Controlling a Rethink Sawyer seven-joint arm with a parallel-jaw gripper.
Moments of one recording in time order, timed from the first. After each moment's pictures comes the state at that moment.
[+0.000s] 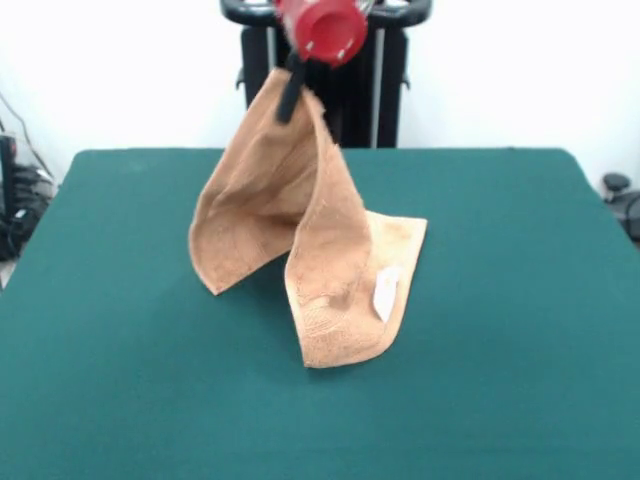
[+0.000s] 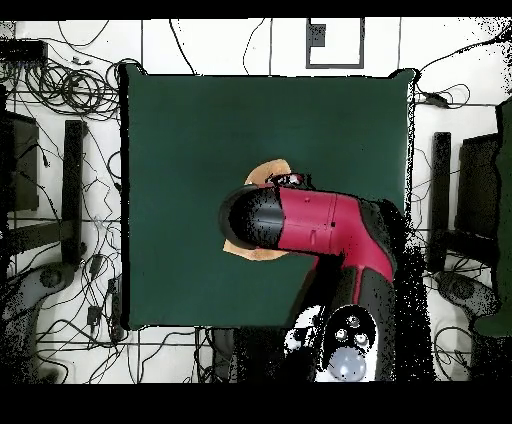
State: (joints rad) arm -0.02 -0.73 -0.26 1.52 -0.22 0.66 3.03
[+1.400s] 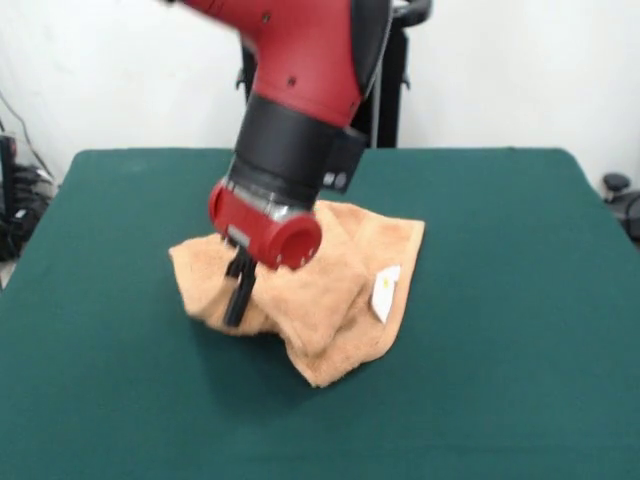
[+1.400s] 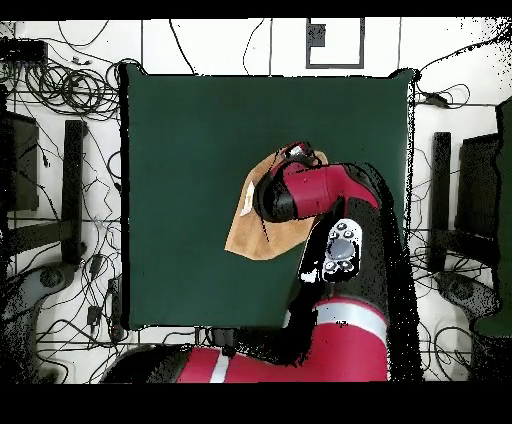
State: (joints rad) arm -0.11 -0.41 -0.17 1.30 -0.54 0.24 3.03
